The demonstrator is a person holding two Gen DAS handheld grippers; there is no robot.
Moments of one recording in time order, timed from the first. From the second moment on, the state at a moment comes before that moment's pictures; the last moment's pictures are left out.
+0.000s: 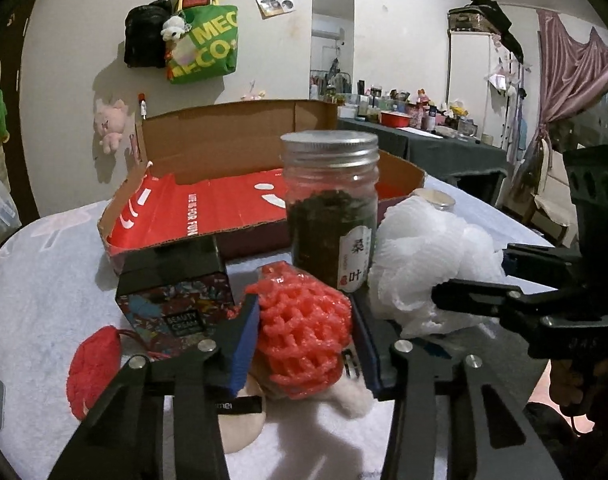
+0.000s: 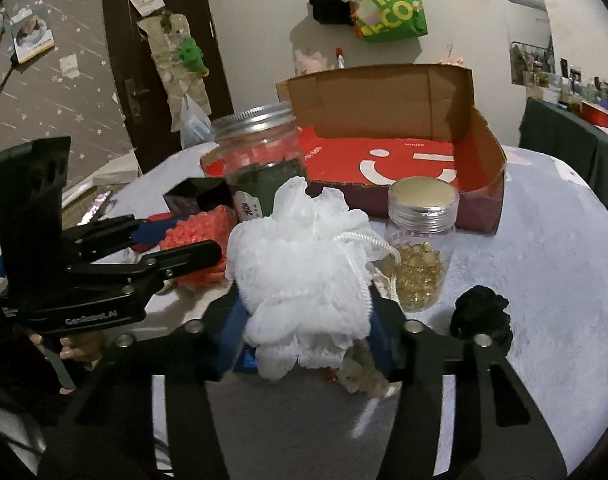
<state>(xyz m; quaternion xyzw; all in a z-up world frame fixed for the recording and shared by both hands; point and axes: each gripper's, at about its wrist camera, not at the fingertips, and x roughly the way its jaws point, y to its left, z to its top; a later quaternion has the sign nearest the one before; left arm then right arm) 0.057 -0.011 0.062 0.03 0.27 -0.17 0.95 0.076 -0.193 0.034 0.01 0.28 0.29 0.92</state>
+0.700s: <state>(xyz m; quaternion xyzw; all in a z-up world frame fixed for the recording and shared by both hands) 0.045 0.016 0.120 0.03 0.22 -0.17 0.96 0.051 -0.212 0.086 0.01 0.20 0.27 0.94</state>
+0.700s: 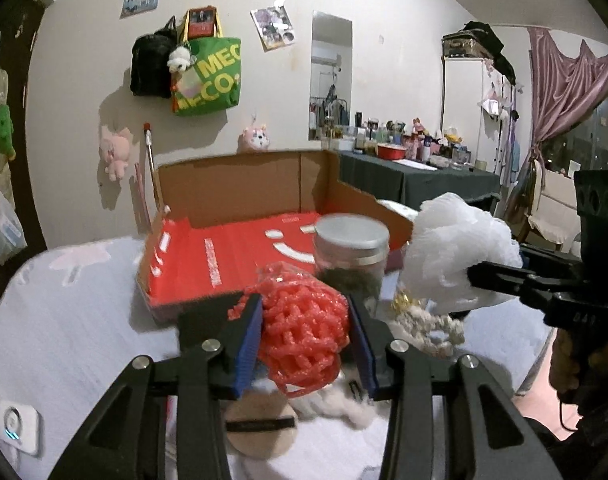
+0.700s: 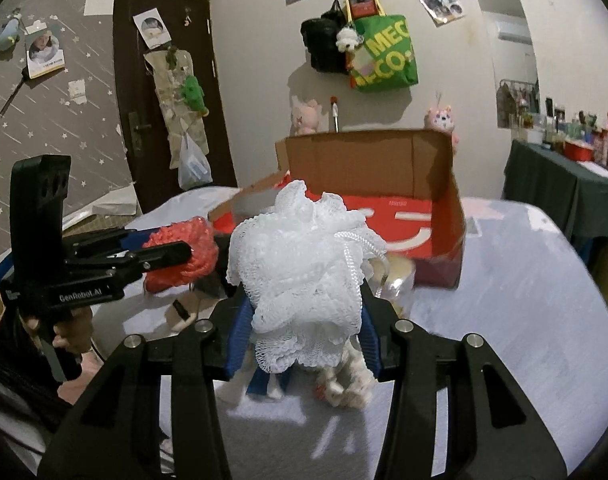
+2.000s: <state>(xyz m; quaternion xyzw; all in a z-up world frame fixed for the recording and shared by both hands) 0.352 -0.013 0.131 0.13 0.40 -0.18 0.89 0.375 -0.156 0.127 -0.08 0.39 0.22 0.89</state>
